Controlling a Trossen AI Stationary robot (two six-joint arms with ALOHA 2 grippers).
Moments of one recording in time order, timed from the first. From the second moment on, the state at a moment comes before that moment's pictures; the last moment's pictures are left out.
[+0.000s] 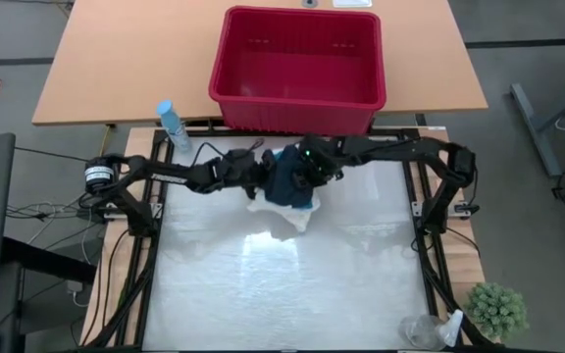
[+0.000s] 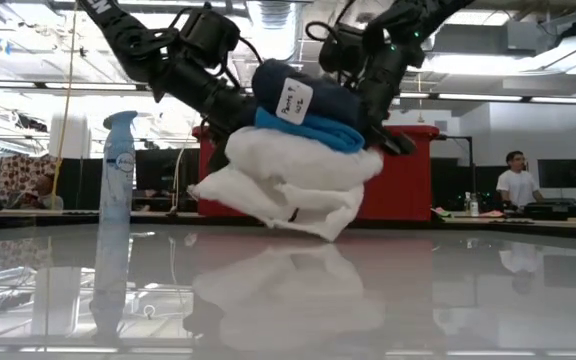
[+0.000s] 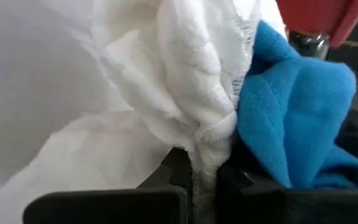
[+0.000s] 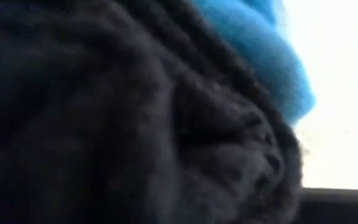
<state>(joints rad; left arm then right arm) 0.29 1.61 0.80 0.44 -0.06 -1.68 -0.31 1.71 1.28 -0.62 -0.22 0.87</state>
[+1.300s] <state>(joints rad) 0.68 1.65 1.33 0.28 -0.10 -1.70 -0.74 1.82 1.99 -0.71 -0.38 0.71</state>
